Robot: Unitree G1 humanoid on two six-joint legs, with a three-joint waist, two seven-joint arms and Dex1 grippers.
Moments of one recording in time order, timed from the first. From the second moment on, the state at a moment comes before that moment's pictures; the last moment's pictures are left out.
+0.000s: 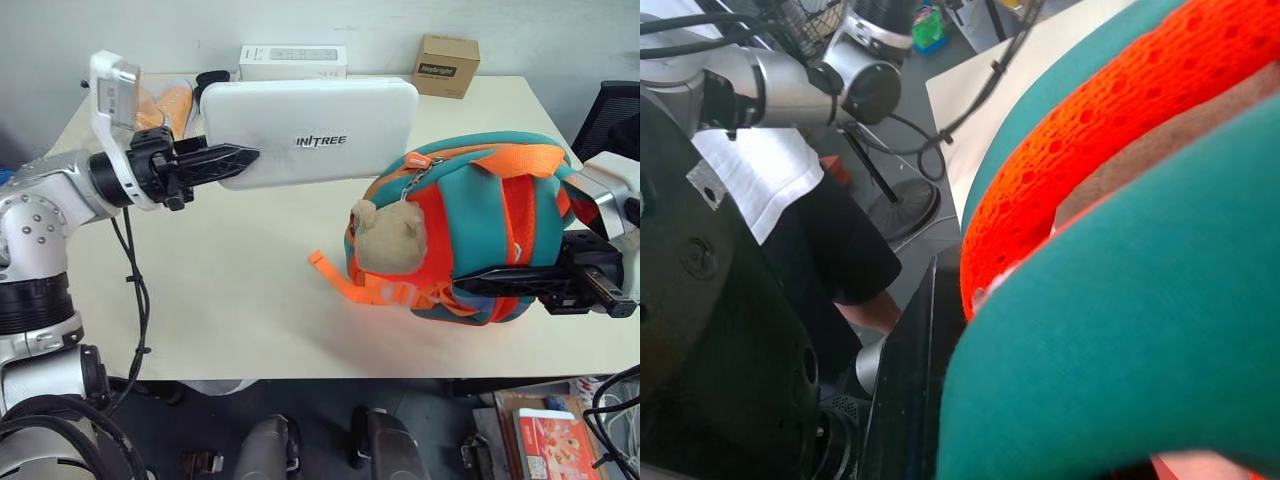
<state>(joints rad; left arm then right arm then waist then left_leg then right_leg) -0.86 0.80 0.27 0.00 -0.87 0.98 -1.00 -0.43 -1.07 -0.40 -0.39 1.22 1.16 1.16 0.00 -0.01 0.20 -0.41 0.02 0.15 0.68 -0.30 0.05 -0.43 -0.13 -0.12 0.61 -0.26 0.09</state>
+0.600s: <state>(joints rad) -0.78 0.87 0.16 -0.04 -0.76 0.78 -1.14 -0.37 -1.09 -0.40 -0.38 1.17 1.09 1.19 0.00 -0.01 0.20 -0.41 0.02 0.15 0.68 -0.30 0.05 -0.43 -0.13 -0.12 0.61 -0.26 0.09</state>
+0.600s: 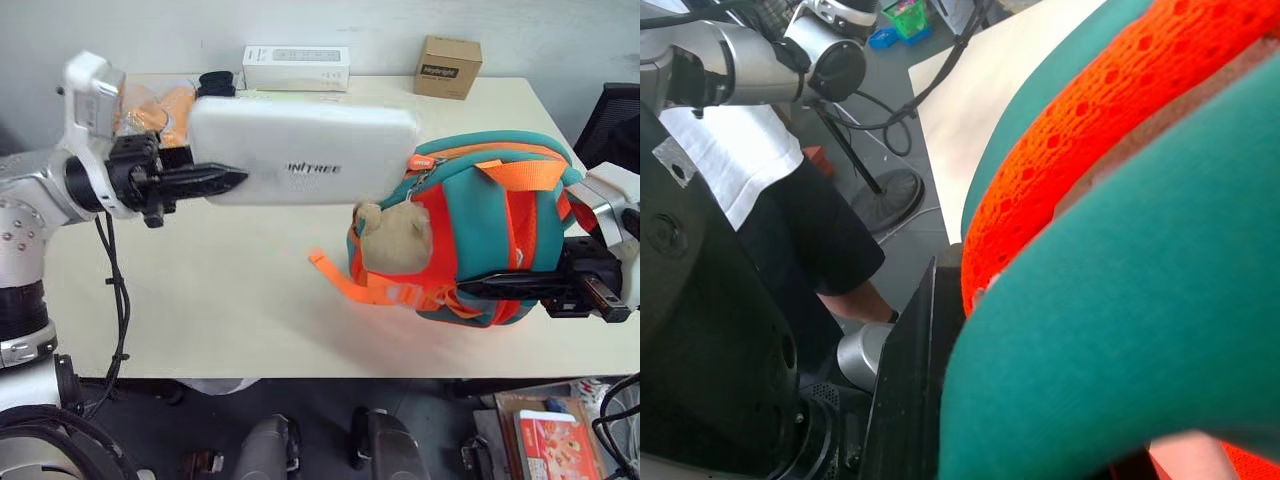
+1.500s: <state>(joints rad) -1.06 0.16 -0.25 0.40 -0.30 0.39 -0.96 -0.43 -1.02 -0.29 -0.43 1.19 1.02 1.08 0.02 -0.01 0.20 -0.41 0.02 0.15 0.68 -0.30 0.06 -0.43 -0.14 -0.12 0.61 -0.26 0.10</state>
